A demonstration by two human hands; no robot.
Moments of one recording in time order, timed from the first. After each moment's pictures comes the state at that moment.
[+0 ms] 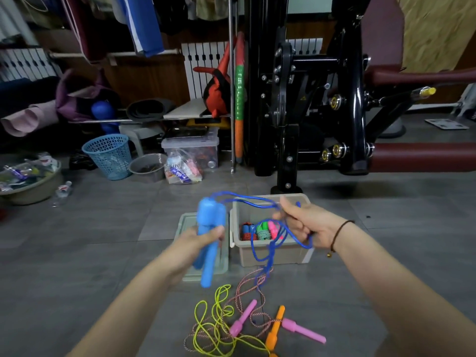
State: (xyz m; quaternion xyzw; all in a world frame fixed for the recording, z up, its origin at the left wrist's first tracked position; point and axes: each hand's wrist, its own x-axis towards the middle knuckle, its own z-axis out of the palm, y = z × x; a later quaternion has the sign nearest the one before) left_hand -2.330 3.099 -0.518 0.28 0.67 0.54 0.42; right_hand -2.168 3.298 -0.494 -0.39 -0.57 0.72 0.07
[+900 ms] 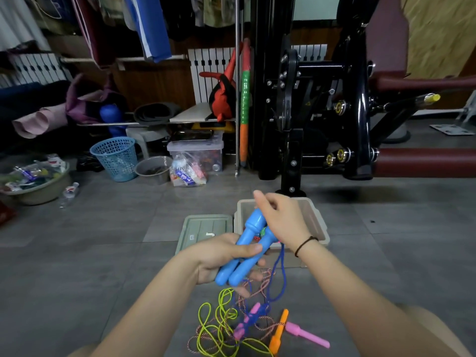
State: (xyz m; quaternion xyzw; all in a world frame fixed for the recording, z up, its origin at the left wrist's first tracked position) left_hand -2.304 3.114 -0.499 0.29 0.56 0.43 0.65; right_hand -2.212 3.252 -0.498 -0.27 -0.82 0.39 0.32
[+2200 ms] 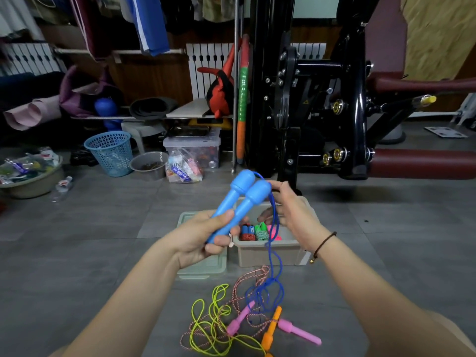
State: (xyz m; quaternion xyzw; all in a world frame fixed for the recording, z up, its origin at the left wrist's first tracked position) left_hand -2.321 3.111 -0.486 0.26 0.50 0.59 0.58; right_hand -2.191 3.271 -0.491 -0.22 -0.68 0.67 0.22
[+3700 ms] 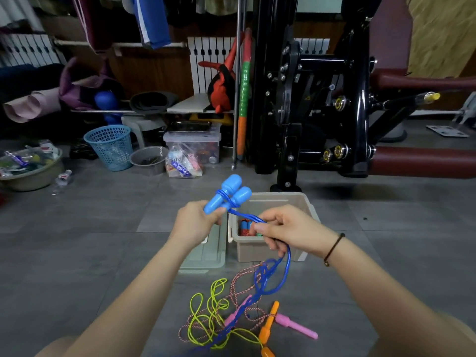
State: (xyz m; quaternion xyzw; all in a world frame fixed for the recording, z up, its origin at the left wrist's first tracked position) left_hand -2.343 3.126 -0.513 0.32 0.85 0.40 0.14; right_hand -2.162 3.244 -0.471 -0.16 -0.84 0.52 0.03
